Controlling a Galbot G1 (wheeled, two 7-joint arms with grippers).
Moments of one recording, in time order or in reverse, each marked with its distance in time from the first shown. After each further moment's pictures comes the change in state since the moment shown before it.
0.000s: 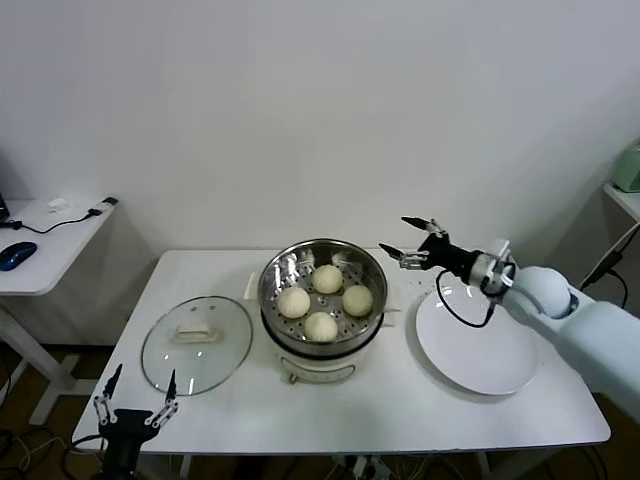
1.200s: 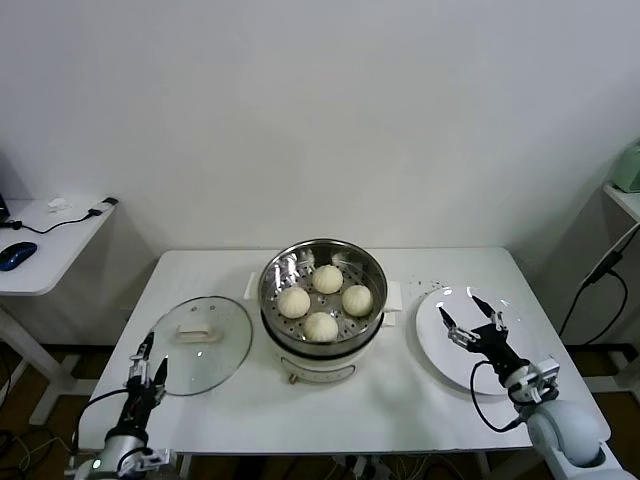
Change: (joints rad) left arm -0.272 0.094 0.014 0.284 1.157 0.041 -0.149; right arm -0.849 0.429 0.851 0.094 -0.394 -0.077 0.063
